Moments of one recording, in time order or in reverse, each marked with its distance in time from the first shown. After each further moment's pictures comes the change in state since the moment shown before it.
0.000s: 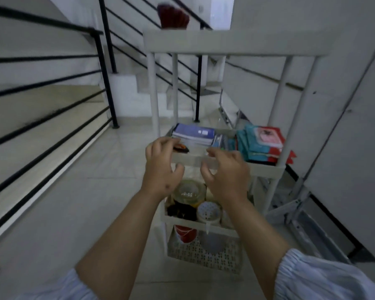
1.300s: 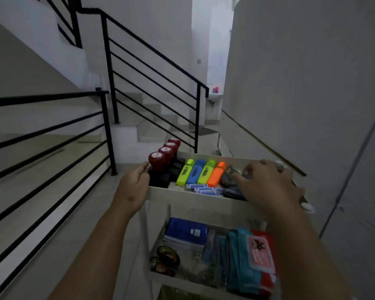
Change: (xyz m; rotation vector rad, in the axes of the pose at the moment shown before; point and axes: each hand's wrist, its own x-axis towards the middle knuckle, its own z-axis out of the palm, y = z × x) left_hand 0.217 0.059 -0.107 -0.252 0.036 -0.305; right_hand 0.278 -0.009 -0.120 -0.307 -0.523 0.503
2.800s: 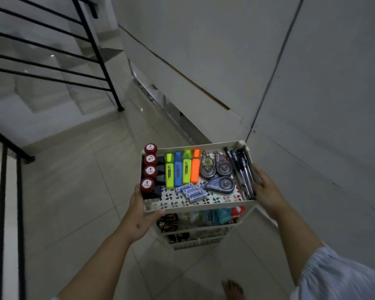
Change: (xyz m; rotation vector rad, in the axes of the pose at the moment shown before) left_hand 0.061 0.013 -0.027 -0.065 -0.971 -0.074; right_hand -0.050 0.034 -0.040 1.021 -0.048 0.691
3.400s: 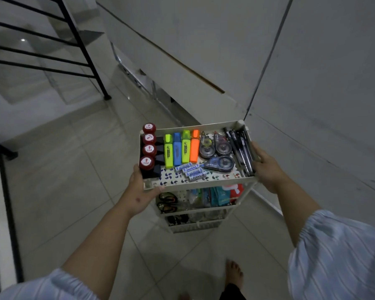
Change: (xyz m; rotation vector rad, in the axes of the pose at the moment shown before) left_hand 0.039 -0.017 -0.014 0.056 -0.047 -0.014; right_hand 0.006 -0.017 0.015 -0.040 0.026 0.029
